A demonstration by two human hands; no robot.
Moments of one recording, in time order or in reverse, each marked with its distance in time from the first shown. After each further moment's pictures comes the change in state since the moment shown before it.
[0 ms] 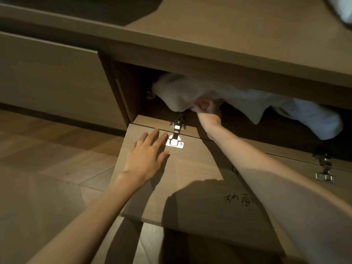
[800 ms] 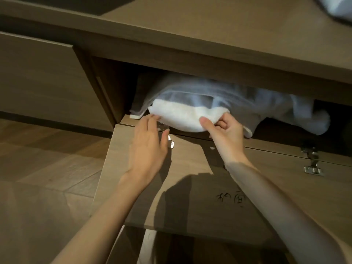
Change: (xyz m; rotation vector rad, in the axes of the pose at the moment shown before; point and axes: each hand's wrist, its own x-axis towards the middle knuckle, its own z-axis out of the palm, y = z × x) left_hand 0.013 0.039 -0.008 -0.338 0.454 0.013; right_hand -0.087 0.000 -0.065 0.154 0.036 -0.134
